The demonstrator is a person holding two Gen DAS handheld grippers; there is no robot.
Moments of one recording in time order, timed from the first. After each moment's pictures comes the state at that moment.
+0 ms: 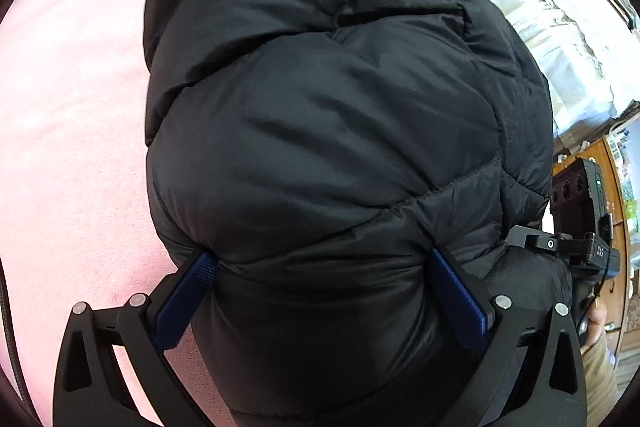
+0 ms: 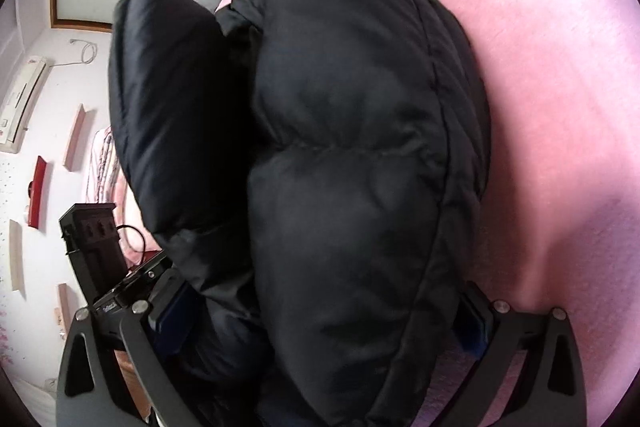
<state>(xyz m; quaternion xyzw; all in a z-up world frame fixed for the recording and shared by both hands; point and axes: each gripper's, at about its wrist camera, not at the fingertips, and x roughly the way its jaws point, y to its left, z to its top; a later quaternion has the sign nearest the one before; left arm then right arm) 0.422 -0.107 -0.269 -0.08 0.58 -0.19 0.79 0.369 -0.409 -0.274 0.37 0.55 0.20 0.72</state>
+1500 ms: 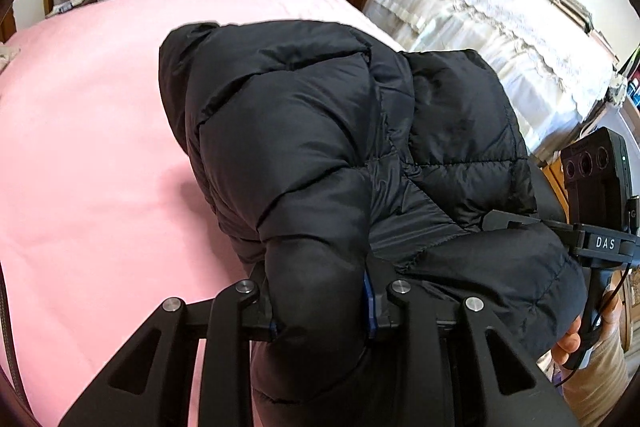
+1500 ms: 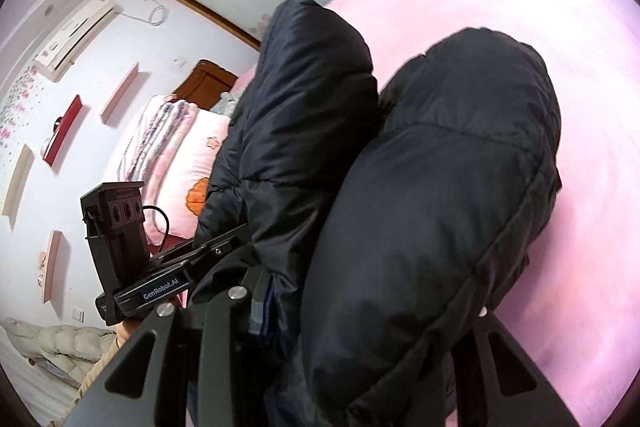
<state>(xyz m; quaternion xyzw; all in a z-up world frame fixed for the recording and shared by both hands) 0.373 -0.009 -0.150 -0.06 0.47 -0.21 0.85 0.313 -0.297 -0.100 0.28 0.46 0.26 0.80</state>
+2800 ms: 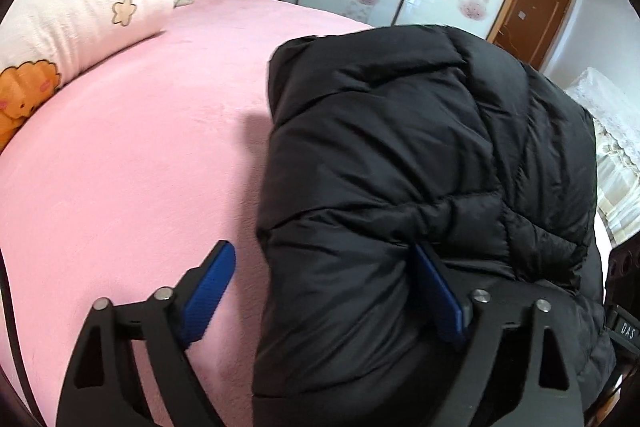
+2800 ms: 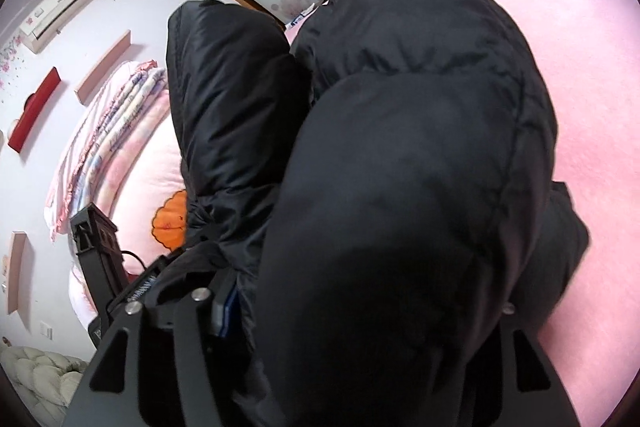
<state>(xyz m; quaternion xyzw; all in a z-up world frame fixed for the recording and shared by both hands) 0.470 0.345 -0.278 -0.16 0.39 0.04 0.90 0.546 0.013 -0.249 0.26 0.45 0.28 0.81</state>
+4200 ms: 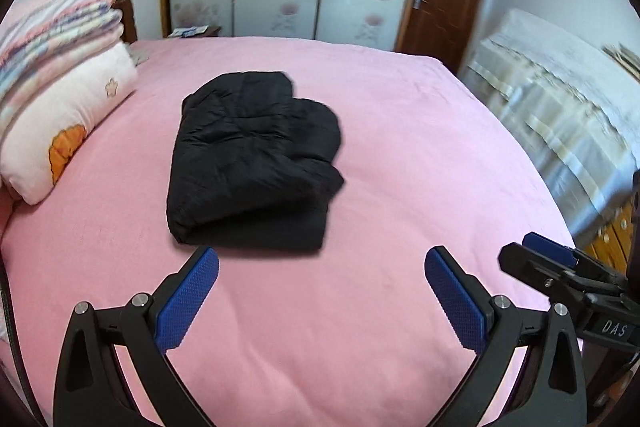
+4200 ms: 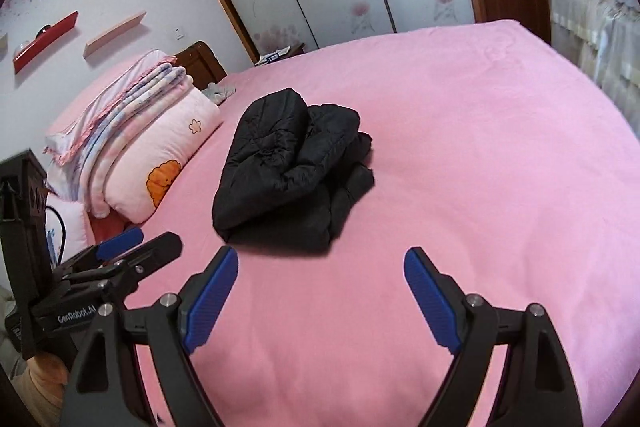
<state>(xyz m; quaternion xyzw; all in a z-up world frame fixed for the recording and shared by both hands) 0.202 0.113 -0.059 -0.05 0.40 -0.03 0.92 0.267 -0.087 -0.028 0.10 0.40 0.17 0.90</state>
